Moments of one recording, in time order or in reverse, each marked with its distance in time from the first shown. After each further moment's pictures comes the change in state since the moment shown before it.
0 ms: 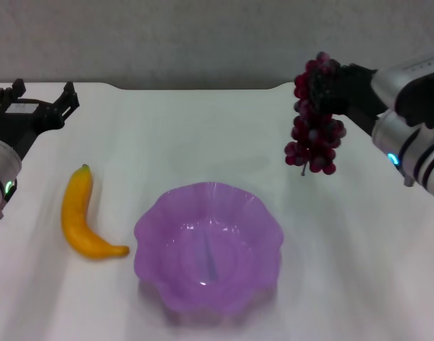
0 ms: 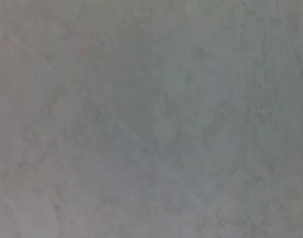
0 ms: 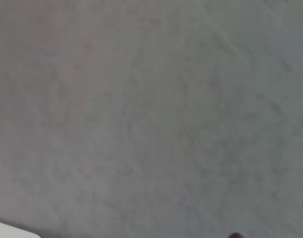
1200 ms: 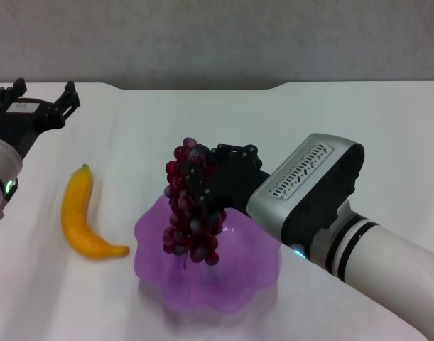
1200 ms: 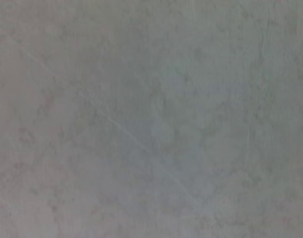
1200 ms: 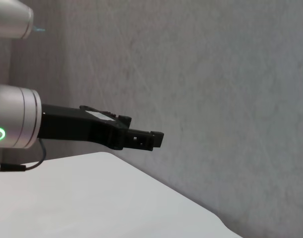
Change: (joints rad) left arm -0.004 0.000 0.000 -0.001 0.000 -0.002 0.000; right arm -0.026 0.004 -0.402 -0.131 -0.001 -0.009 -0.080
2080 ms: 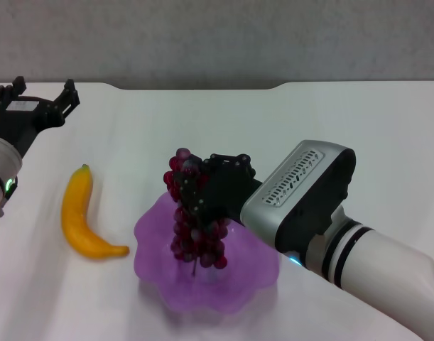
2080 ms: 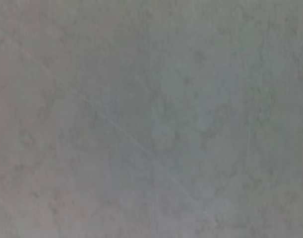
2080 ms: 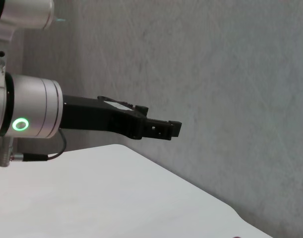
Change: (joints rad) left arm -0.003 0.000 -0.003 0.000 0.000 0.001 0.000; right arm 0.002 -0.003 -0.015 -0.016 0.002 0.039 0.010
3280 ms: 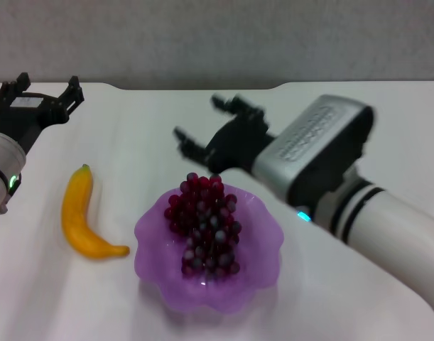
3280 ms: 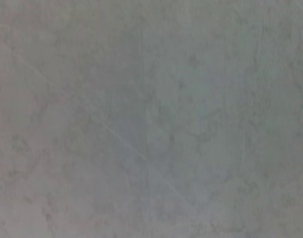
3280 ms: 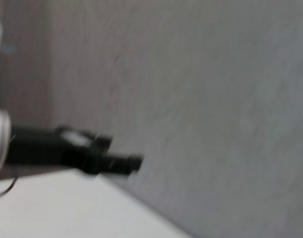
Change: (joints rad) left arm -0.011 0.000 0.003 0.000 0.002 0.000 0.000; right arm 0.040 -0.001 0.080 0.013 0.021 -0.064 -0.053
